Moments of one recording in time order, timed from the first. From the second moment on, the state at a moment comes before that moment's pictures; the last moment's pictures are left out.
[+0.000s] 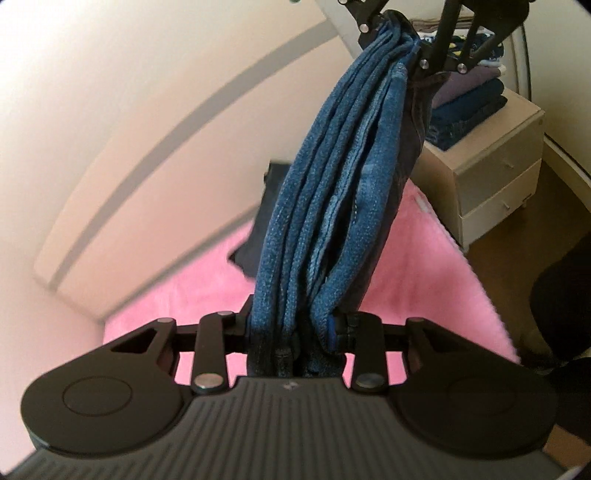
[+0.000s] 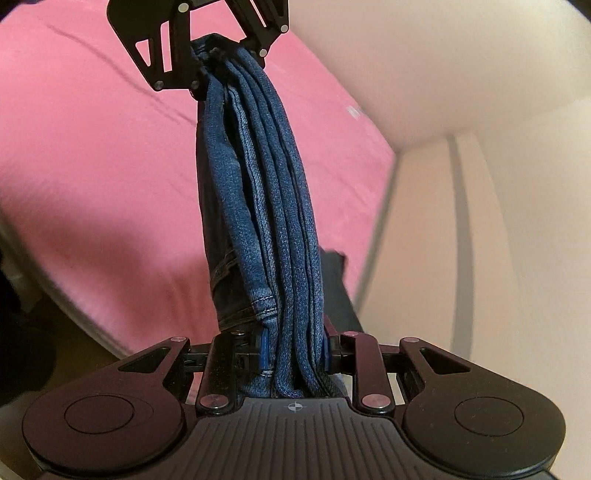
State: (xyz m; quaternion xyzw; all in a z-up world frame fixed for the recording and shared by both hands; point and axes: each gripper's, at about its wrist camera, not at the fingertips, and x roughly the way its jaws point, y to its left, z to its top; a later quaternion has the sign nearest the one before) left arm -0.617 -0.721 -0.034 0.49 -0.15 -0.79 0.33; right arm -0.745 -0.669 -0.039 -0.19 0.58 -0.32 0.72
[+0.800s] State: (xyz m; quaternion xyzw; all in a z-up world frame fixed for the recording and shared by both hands) left arm -0.780 -1.007 -0.249 0.56 -0.14 -0.73 0.36; right arm -0.898 -0.960 -0.238 -0.21 0.54 -0.33 0.74
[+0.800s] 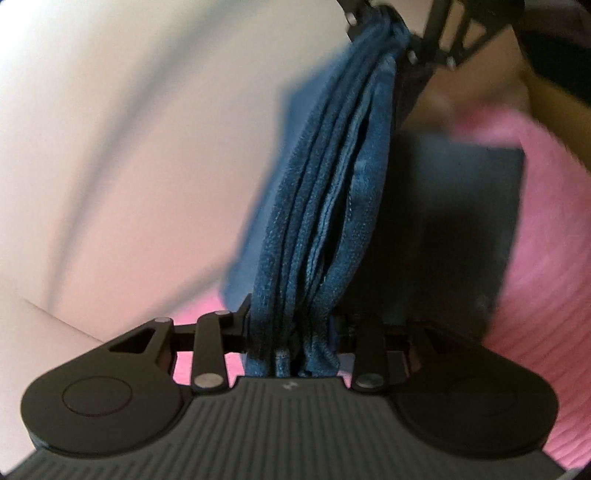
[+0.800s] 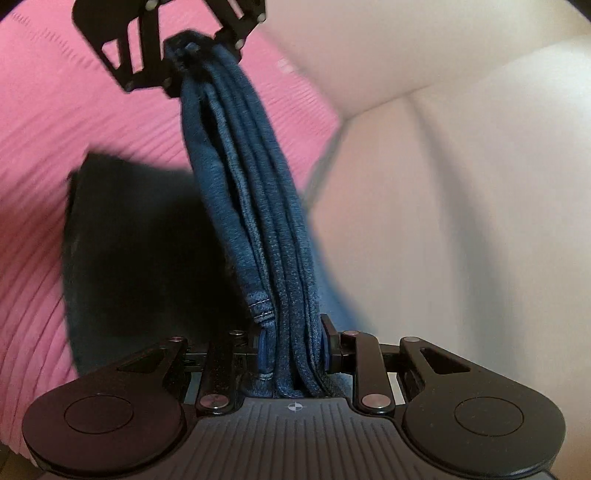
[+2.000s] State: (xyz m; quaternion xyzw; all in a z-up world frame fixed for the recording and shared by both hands) left arm -0.745 -0.973 -0.303 0.57 -0.21 -0.74 0.30; right arm -0.915 -0.947 -0.302 -0.05 0.57 -0.36 0.74
